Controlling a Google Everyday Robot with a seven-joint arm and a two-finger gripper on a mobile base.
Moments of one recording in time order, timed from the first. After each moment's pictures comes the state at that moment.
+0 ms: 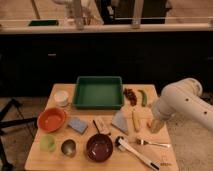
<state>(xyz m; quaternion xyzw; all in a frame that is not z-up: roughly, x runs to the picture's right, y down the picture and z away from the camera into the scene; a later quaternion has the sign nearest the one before) 0.222 0.151 0.691 -0.25 -0.07 0.00 0.96</state>
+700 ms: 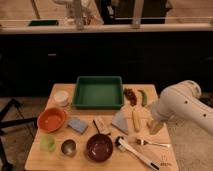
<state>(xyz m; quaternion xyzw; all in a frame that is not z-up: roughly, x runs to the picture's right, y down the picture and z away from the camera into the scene) 0.219 0.151 0.690 -0.24 -0.07 0.02 0.97</state>
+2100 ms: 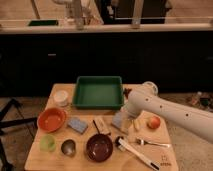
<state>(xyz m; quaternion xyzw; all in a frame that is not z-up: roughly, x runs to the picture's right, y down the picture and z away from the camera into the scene) 0.103 0.170 0.792 -0.30 -0.07 0.12 0.94</state>
